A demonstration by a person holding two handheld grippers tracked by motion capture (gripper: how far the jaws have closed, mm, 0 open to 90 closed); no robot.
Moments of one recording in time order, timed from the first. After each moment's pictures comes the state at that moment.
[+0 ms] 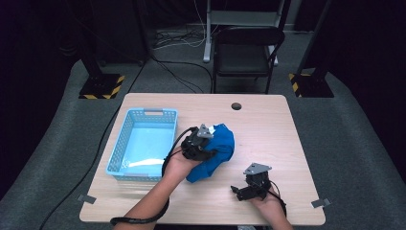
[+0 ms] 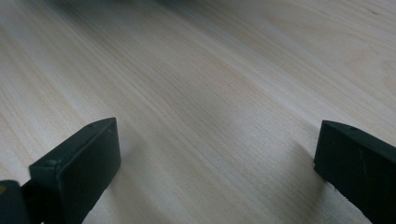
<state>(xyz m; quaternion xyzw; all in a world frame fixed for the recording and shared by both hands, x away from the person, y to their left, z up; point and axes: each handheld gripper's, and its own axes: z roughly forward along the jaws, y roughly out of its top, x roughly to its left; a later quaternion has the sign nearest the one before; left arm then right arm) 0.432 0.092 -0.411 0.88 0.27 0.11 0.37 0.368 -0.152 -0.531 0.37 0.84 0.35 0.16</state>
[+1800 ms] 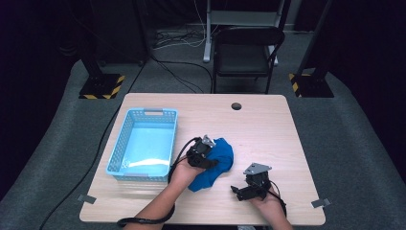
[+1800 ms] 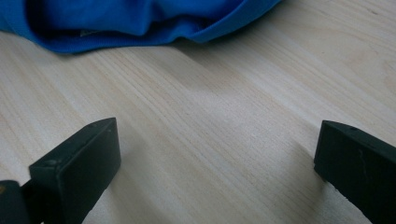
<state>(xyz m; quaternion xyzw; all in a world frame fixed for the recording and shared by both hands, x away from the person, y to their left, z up) 0.447 0.081 -0.478 0.89 0.30 0.05 0.34 0.368 -0.152 -0.531 0.37 0.84 0.35 0.16</state>
